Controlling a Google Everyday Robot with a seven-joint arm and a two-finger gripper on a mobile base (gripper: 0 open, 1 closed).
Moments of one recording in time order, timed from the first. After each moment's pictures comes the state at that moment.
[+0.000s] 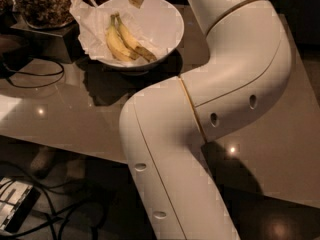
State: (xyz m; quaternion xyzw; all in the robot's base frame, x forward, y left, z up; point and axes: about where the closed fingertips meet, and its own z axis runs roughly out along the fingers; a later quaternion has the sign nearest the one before) arm 0.752 0.036 1.015 -0.55 0.80 -0.03 0.26
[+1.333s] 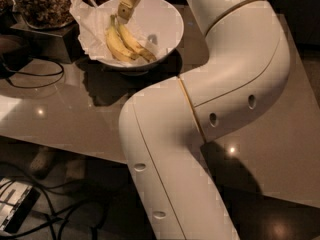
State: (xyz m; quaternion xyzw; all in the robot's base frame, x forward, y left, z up) arm 0.754 0.038 1.014 -0.55 0.80 -0.03 0.26
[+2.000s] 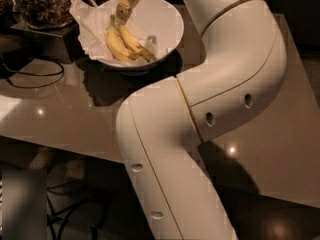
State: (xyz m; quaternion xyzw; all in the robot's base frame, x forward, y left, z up) arm 0.754 0.041 1.011 -0.54 0.80 -0.03 0.25
